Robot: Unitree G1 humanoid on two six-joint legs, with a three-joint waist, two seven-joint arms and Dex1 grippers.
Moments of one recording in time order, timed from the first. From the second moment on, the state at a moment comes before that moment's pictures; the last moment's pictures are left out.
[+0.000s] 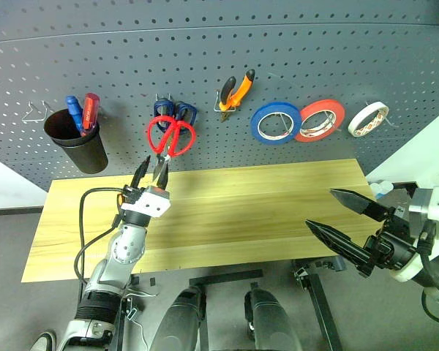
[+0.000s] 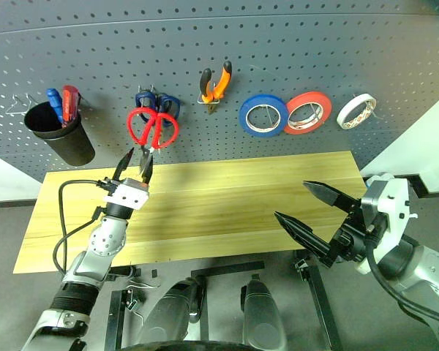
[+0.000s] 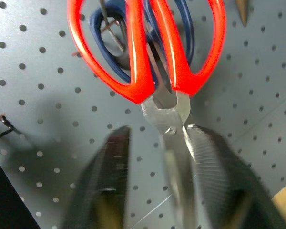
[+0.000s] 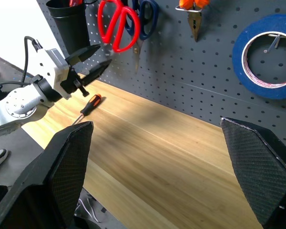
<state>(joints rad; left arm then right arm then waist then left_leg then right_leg) -0.20 0.33 -0.01 0.24 0.43 -0.55 0.17 0.40 -0.80 -0.61 -0.85 1.10 0.56 0.57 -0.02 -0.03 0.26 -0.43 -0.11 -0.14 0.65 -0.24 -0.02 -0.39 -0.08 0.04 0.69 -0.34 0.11</state>
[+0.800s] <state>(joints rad) -0.01 0.24 0.12 0.13 0.22 -0.01 0.07 0.39 -0.80 -0.61 -0.85 1.08 0.56 0.58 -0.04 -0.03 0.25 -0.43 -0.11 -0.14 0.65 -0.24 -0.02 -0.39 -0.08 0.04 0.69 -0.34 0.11</state>
